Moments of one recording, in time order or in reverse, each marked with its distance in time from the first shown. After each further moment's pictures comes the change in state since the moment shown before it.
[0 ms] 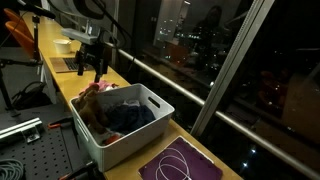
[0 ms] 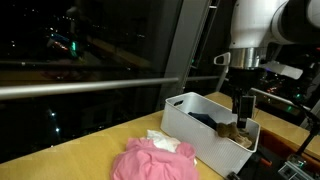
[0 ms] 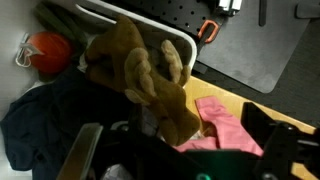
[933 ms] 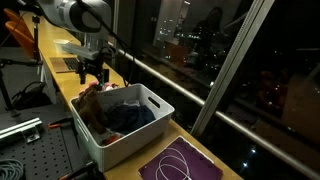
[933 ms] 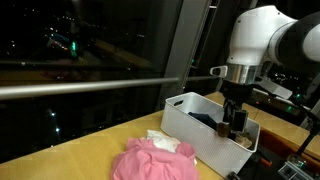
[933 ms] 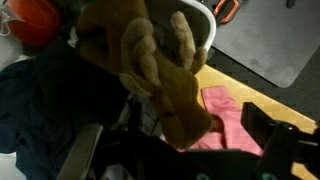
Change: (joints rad) arm 0.000 0.044 -0.002 -0.085 -0.036 0.221 -0.042
